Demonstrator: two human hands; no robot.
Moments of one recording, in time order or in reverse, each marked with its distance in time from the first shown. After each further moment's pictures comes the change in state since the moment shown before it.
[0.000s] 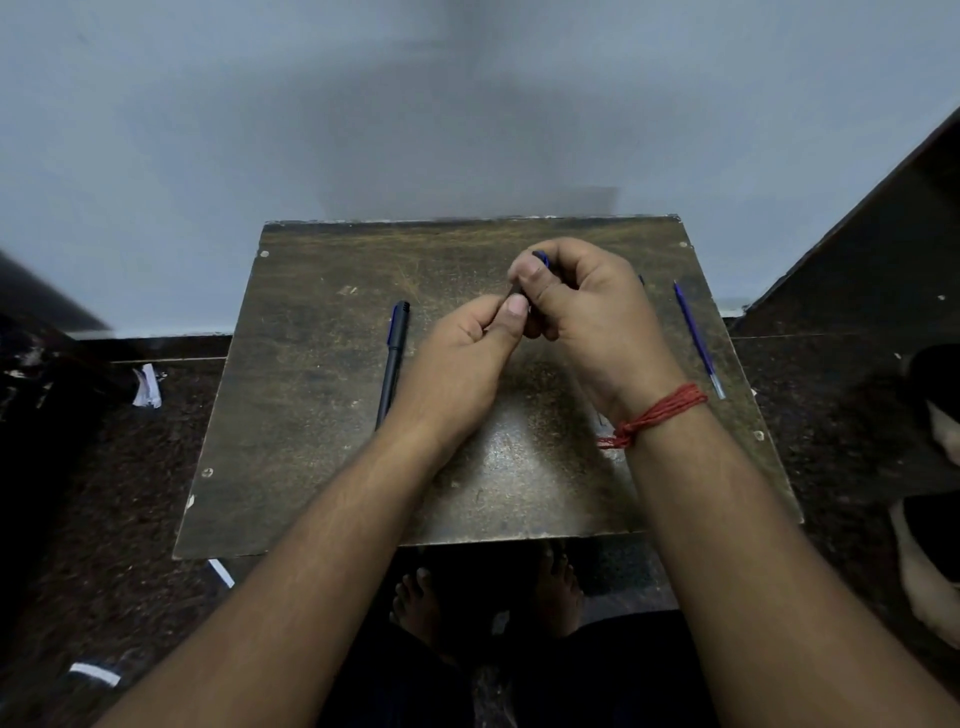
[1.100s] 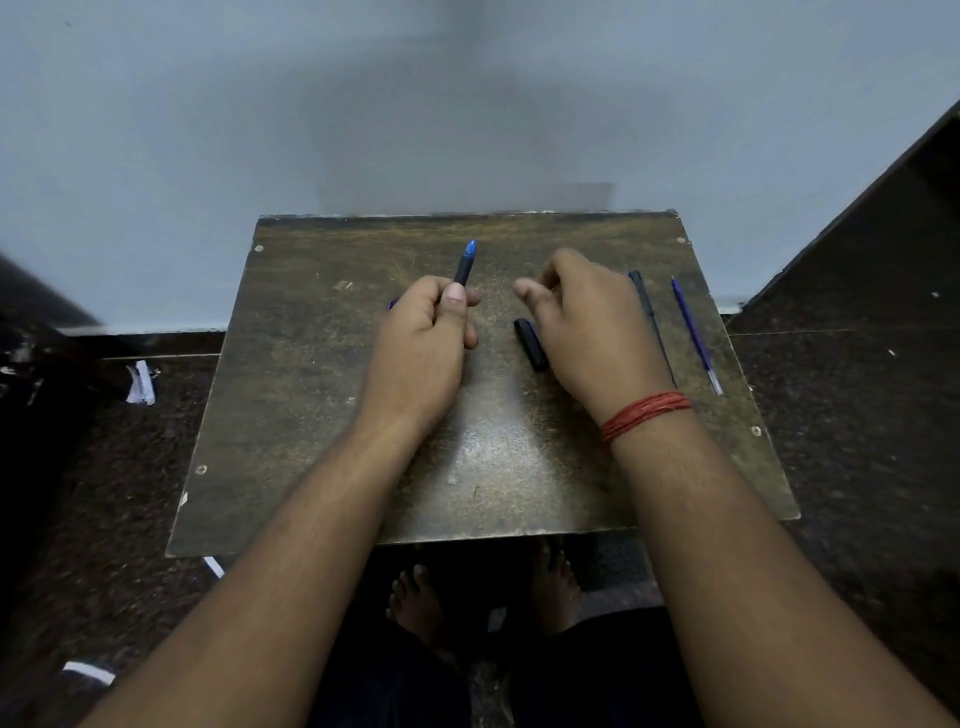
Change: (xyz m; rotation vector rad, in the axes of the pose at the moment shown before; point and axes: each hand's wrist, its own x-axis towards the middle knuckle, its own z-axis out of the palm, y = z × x) left_hand 0.007 -0.016 -0.019 0.153 0.293 0.010; right_hand -0.001 0.006 -0.002 -0.885 0.088 -0.052
